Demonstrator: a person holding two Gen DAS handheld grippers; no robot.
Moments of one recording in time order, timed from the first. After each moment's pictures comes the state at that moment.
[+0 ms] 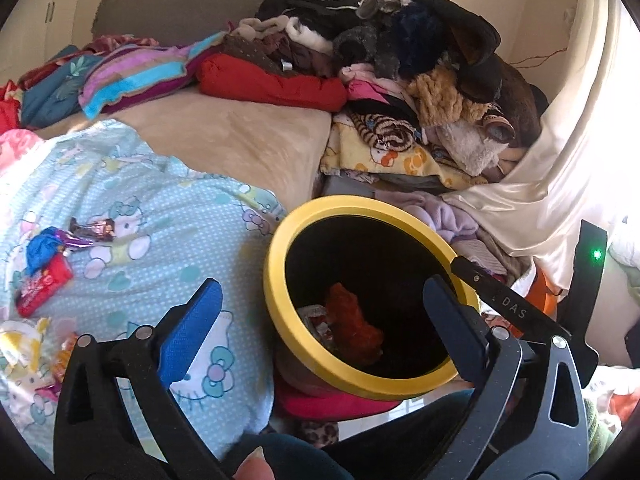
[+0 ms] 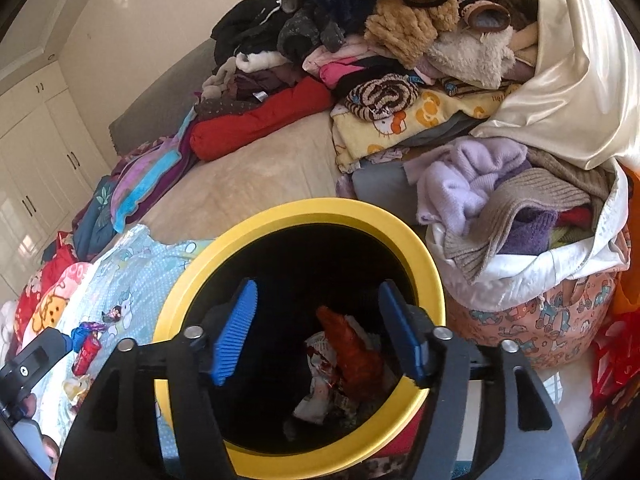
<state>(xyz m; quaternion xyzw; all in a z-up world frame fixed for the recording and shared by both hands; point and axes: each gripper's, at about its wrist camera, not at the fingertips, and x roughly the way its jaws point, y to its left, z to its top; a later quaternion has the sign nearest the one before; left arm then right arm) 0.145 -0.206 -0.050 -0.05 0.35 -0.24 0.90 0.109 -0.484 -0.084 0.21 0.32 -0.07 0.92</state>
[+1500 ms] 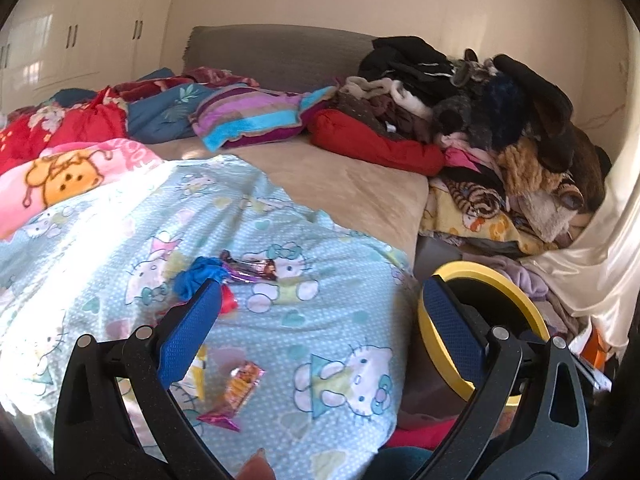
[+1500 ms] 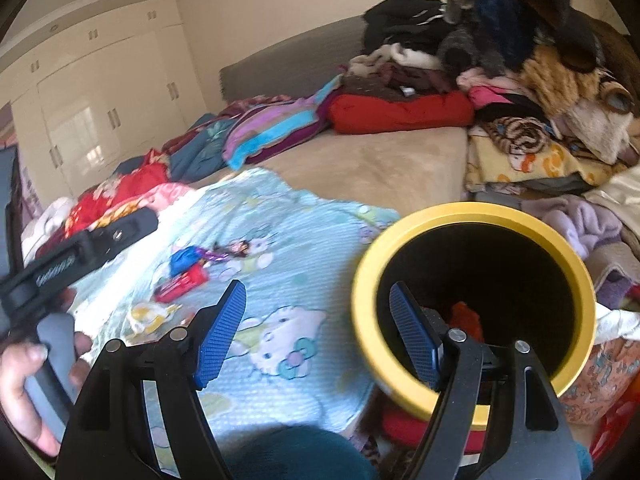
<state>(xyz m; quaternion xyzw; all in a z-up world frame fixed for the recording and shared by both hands) 0.139 -0.069 -0.023 -0.08 0.28 -0.08 0.95 0.099 -0.307 -0.040 0.09 0.31 0.11 0.94</state>
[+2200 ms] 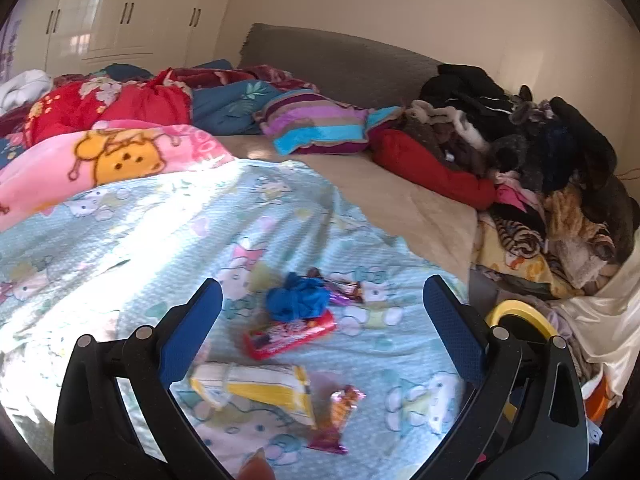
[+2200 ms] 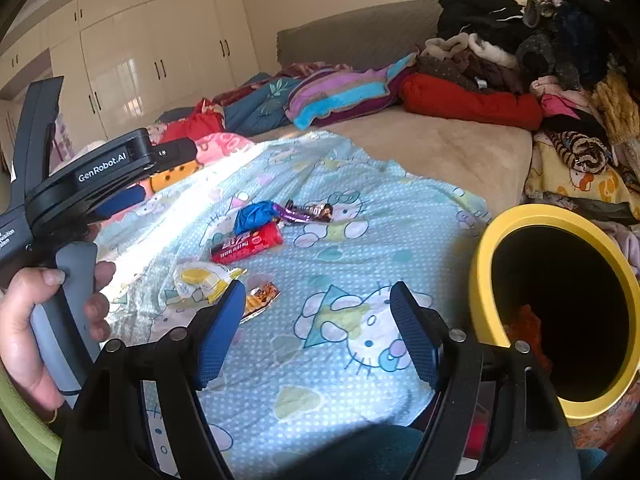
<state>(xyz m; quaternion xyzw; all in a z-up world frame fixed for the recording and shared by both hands) 0.151 0.023 -0.028 -0.13 0.28 -0.01 0.95 0.110 -0.209 -0.054 0.03 0.35 0.19 0.92</state>
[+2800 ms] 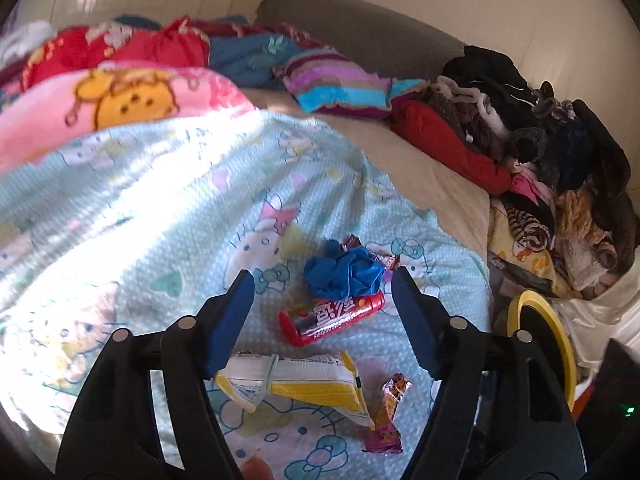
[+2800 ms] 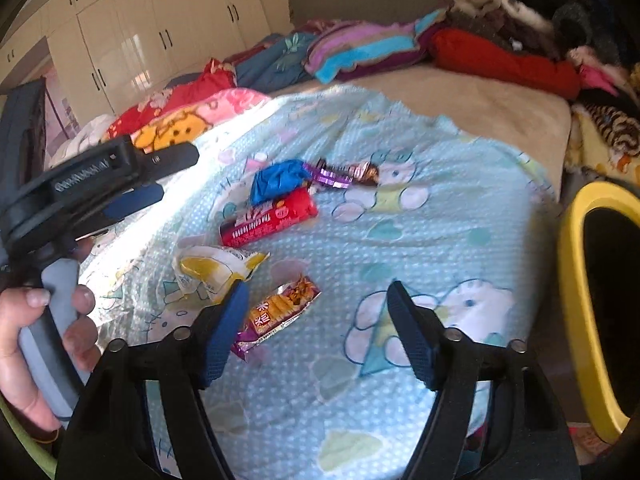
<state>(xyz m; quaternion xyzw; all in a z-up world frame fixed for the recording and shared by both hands) 0.178 0.067 -0.072 -0.18 0.34 -0.02 0.92 0.160 -0.155 -0.099 0.04 0.42 0.22 0.88</state>
